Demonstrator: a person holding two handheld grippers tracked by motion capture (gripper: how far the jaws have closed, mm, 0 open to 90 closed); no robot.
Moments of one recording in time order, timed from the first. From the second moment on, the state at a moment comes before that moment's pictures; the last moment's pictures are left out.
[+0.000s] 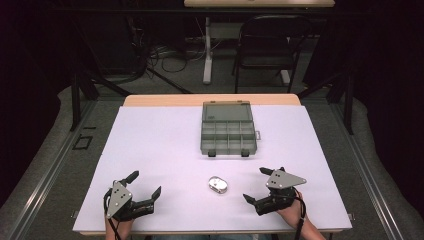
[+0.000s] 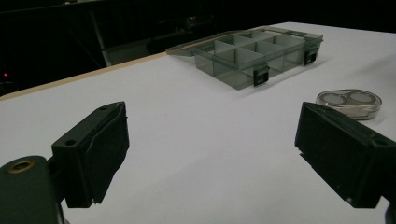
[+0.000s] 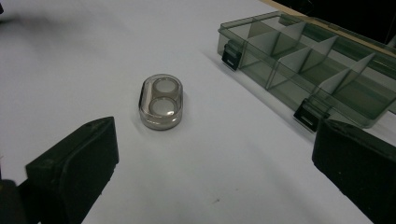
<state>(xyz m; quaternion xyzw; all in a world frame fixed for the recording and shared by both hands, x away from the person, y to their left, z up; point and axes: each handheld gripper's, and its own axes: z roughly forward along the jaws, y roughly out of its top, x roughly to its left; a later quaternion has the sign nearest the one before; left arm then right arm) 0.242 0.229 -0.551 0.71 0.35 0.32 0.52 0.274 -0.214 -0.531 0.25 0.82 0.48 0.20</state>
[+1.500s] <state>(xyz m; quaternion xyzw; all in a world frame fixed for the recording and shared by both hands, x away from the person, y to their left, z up) 0.244 0.229 -0.551 0.71 0.35 0.31 0.52 0.317 -0.151 -0.542 0.24 0.85 0.45 0.14</state>
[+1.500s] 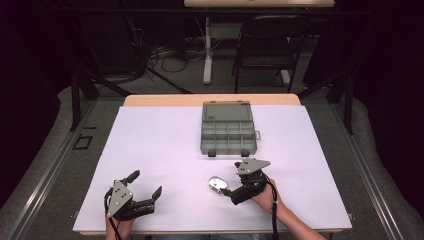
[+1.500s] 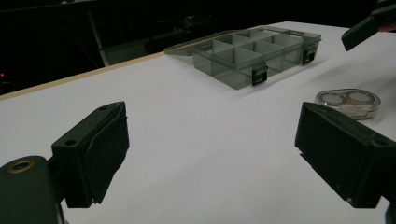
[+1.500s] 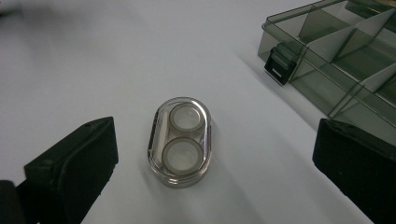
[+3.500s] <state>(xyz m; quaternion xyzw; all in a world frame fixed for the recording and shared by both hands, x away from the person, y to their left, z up) 0.244 0.229 -0.552 0.72 0.35 0.30 0.52 0.313 -0.119 -0.565 0.26 0.87 0.39 0.13</state>
